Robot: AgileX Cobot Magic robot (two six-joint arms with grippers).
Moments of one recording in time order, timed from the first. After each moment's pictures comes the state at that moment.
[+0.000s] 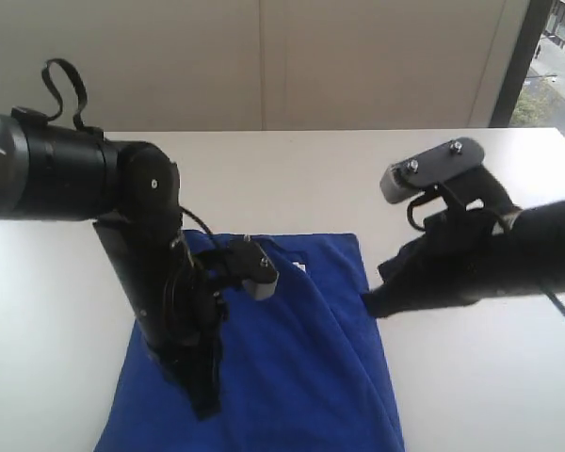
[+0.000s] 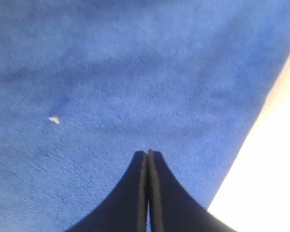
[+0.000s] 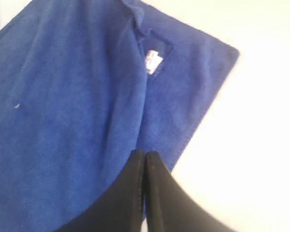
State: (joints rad) left arm -0.70 1.79 -1.13 -0.34 0.94 0.69; right arm 0.30 1.31 -0.70 0.48 0.33 -0.53
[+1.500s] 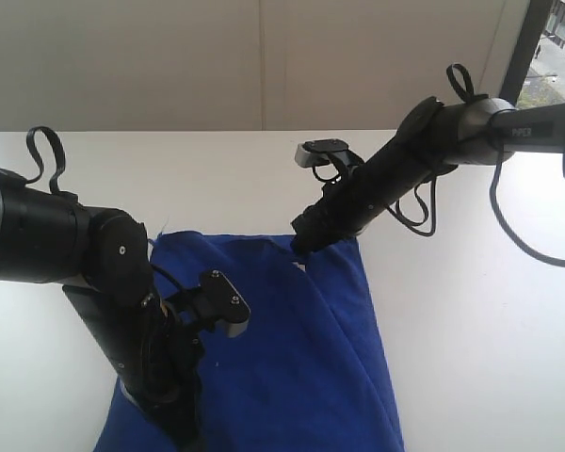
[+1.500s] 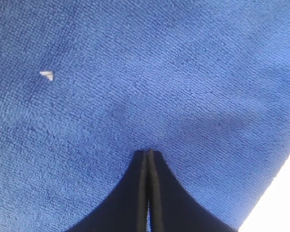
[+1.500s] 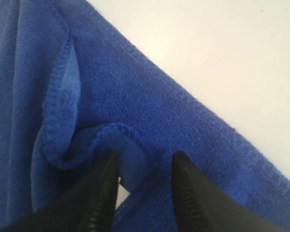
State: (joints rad) left arm -0.71 1.77 -0.91 -0.36 0.70 0.65; right arm 0.13 2.28 -1.64 0.76 0.86 -0.88
